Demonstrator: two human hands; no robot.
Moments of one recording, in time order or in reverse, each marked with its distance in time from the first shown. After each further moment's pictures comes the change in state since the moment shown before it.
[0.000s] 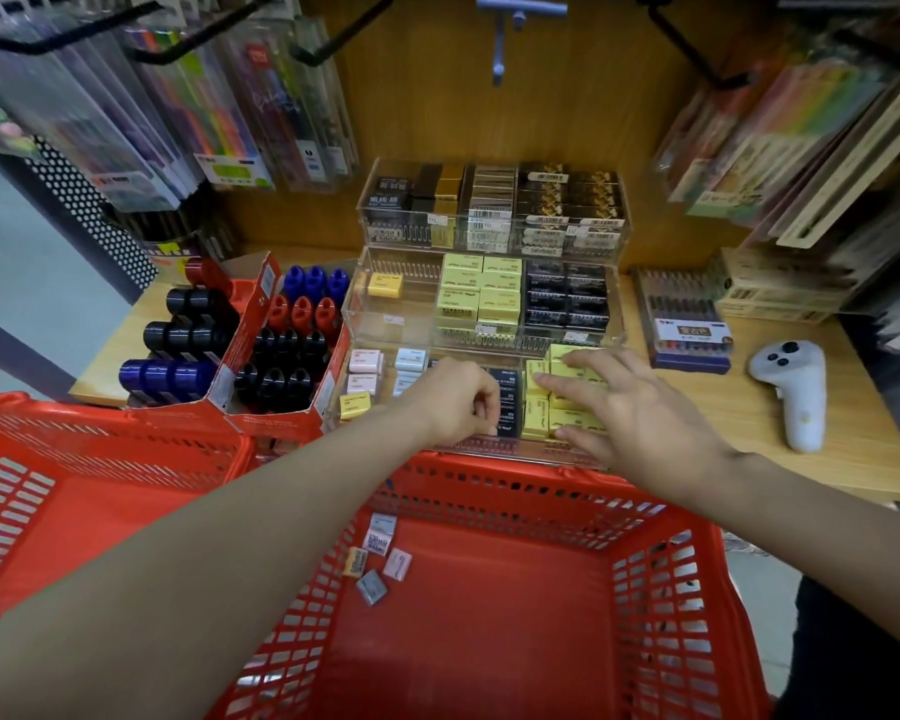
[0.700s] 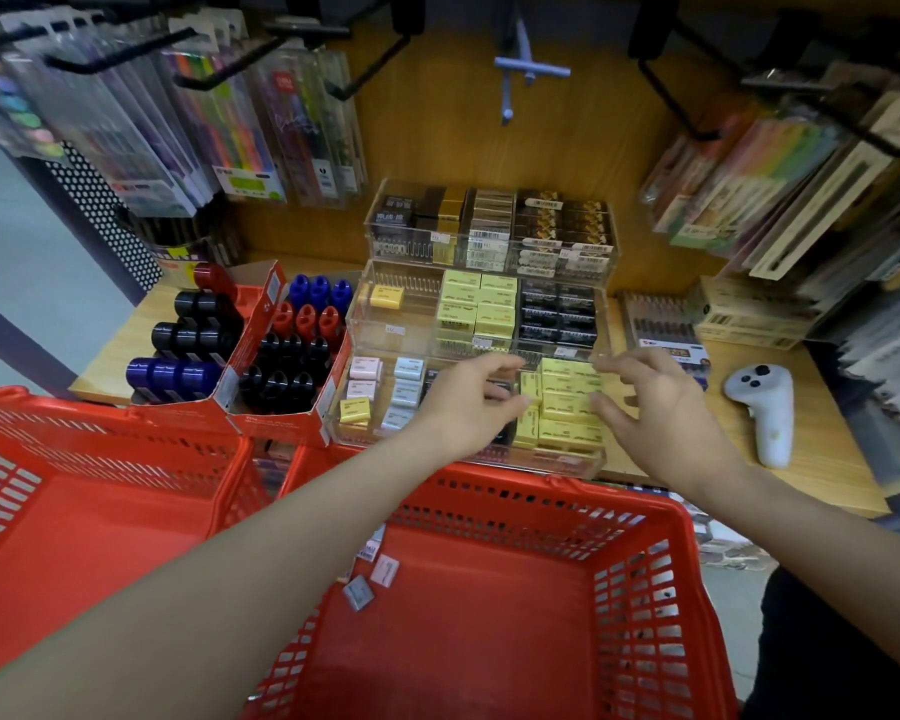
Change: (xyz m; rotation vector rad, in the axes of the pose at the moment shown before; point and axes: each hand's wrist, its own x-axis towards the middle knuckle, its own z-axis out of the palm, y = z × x) left_hand -0.020 0.031 0.003 -0.521 0.244 -0.028; right_hand -0.009 0.013 -0.006 0.372 0.283 0.292
